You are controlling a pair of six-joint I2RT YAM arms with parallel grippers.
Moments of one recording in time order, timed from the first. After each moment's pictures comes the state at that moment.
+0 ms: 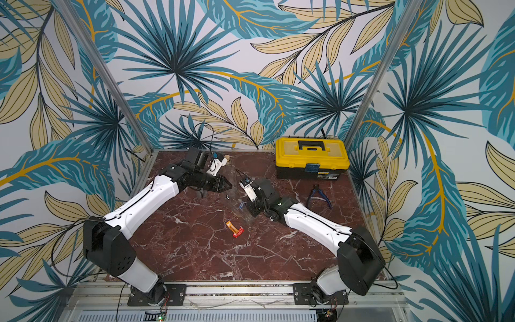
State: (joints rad) left arm -0.44 1.61 1.47 -0.75 0.45 -0.25; right arm 0.68 1.47 1.04 -0.31 0.06 -0.06
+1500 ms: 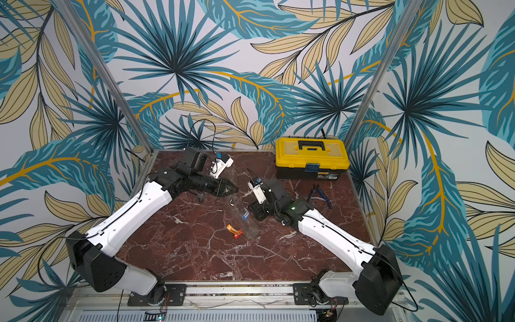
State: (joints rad) left arm -0.54 1.50 1.49 -0.78 0.58 -0.26; right arm 0.67 1.28 1.02 -0.48 -0.04 0.11
